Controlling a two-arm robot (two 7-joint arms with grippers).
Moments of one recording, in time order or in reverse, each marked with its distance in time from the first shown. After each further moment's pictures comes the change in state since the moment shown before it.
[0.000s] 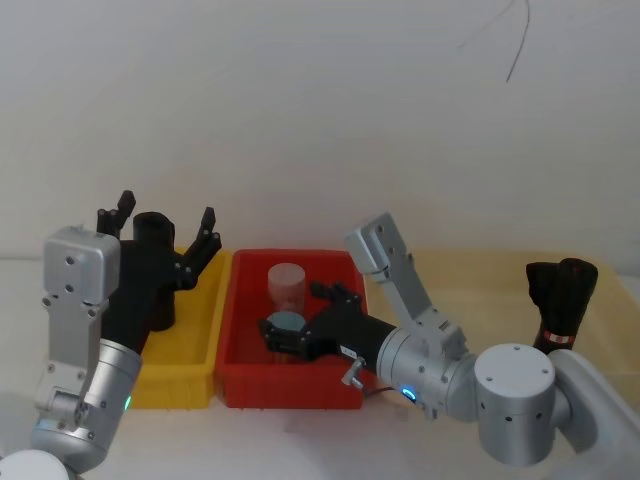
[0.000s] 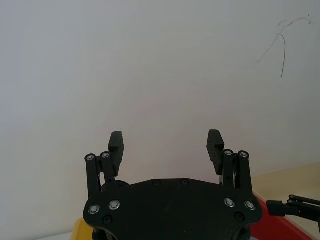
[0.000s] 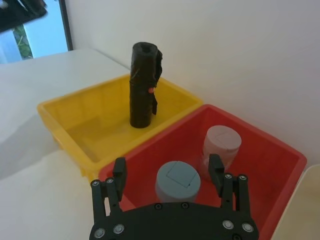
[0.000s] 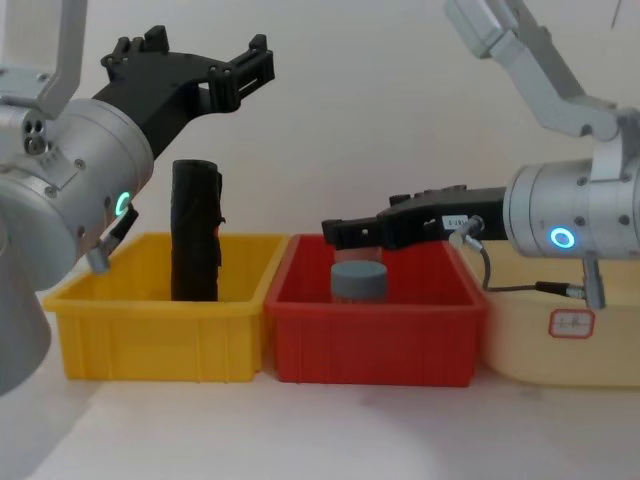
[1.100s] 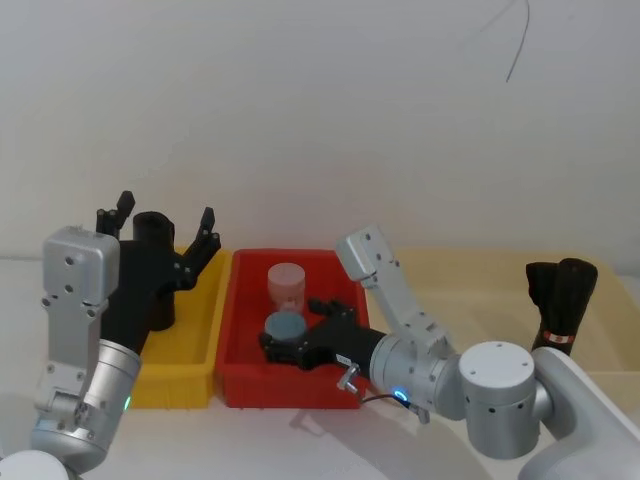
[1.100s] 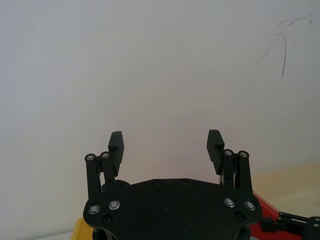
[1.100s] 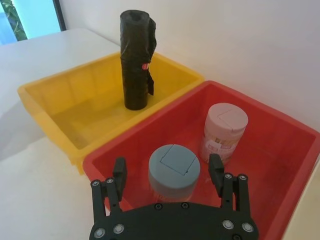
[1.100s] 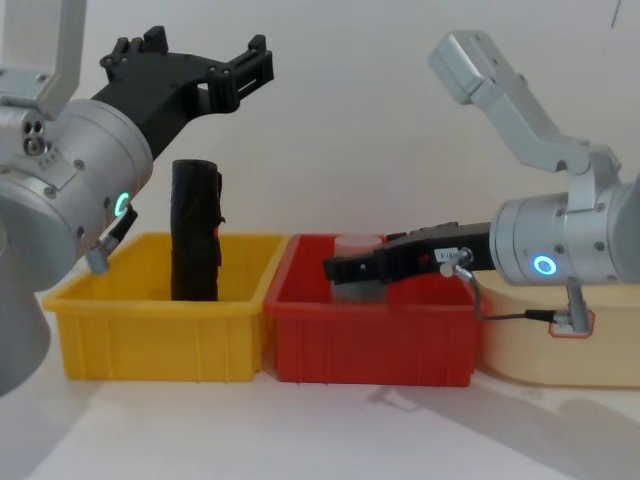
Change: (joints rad) left arm 0.001 0.000 -0.001 -0.001 0.001 0.000 0.001; right arm 0.065 -0.017 -0.031 0.143 0.026 0.007 0.004
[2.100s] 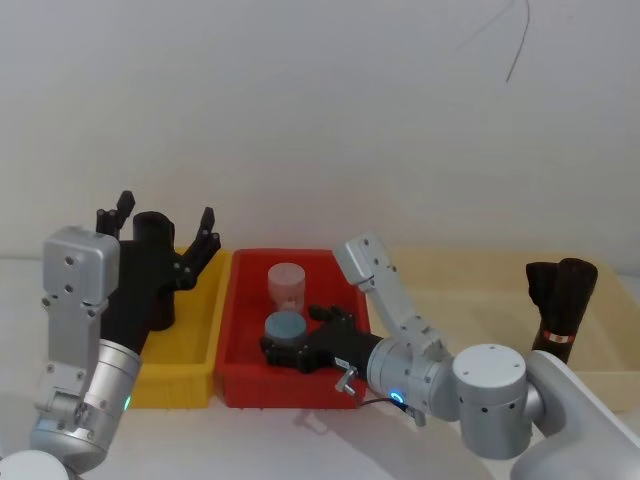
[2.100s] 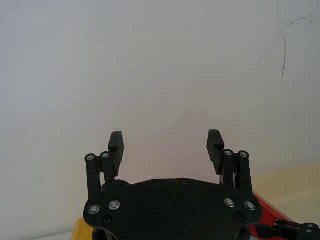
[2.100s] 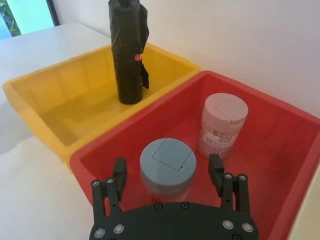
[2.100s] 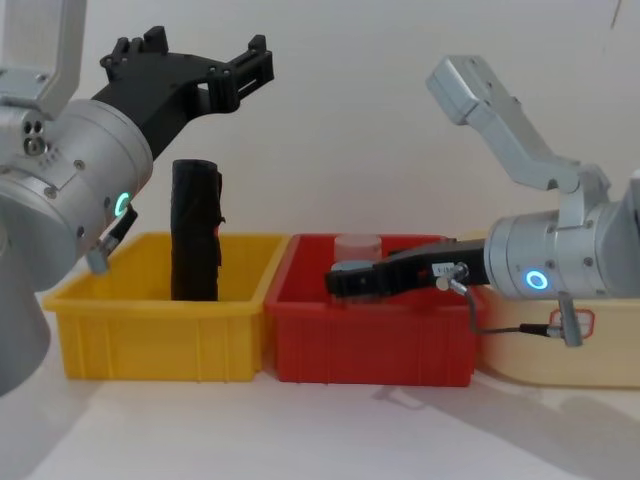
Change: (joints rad) left arm 0.000 0.000 0.000 0.000 0.000 0.000 0.000; right arm 0.031 -0.013 -0.015 0.084 0.025 -0.023 -0.011
